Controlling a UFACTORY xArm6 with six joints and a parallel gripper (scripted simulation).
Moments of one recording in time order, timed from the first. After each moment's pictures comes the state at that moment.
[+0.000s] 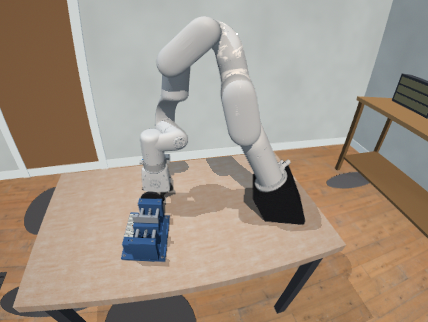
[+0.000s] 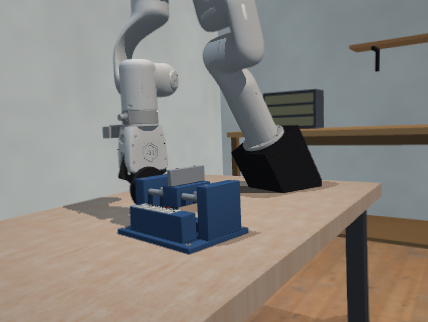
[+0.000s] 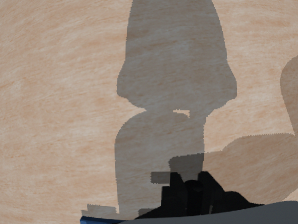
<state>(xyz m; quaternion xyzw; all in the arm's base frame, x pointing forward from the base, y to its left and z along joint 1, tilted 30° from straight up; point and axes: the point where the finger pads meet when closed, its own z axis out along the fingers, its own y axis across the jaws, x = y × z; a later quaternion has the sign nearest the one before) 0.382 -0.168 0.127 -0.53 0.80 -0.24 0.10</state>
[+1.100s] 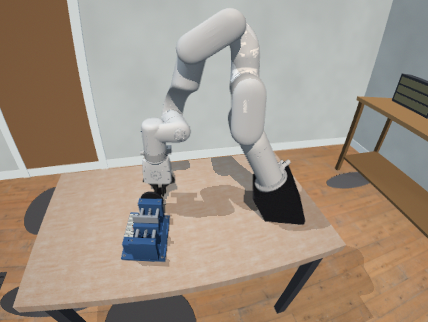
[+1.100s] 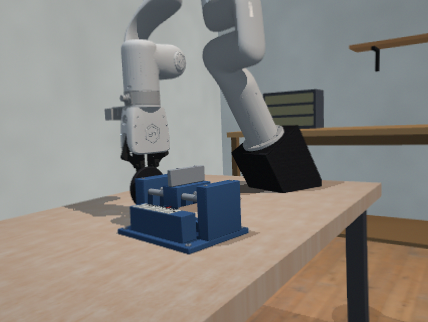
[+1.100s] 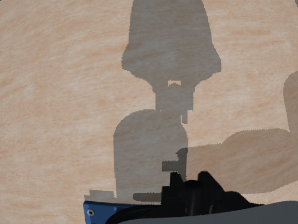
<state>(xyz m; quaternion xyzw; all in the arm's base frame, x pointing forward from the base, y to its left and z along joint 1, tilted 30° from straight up) 0.359 -0.154 0.156 -0.53 0.80 -0.24 0.10</state>
